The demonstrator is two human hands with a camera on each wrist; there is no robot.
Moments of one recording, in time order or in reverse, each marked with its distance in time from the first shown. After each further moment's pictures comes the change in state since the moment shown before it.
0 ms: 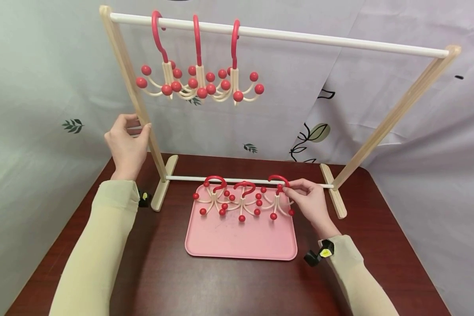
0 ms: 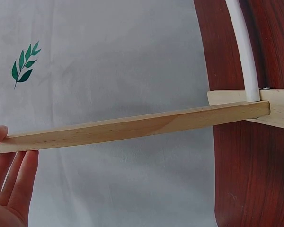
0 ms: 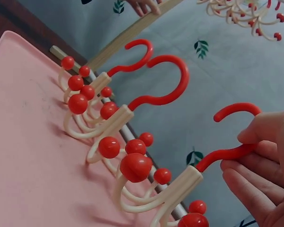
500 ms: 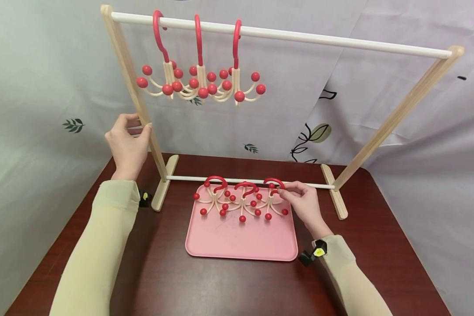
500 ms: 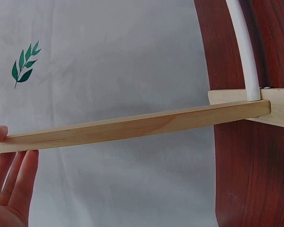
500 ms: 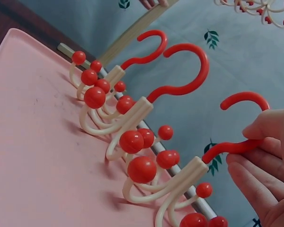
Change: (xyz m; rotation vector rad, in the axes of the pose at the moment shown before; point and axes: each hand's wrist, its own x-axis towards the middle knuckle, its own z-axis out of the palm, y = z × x) left_hand 0.000 -0.001 0.000 -0.001 -0.003 -0.003; right_hand 0.001 0.010 0.016 0.051 -0.010 0.048
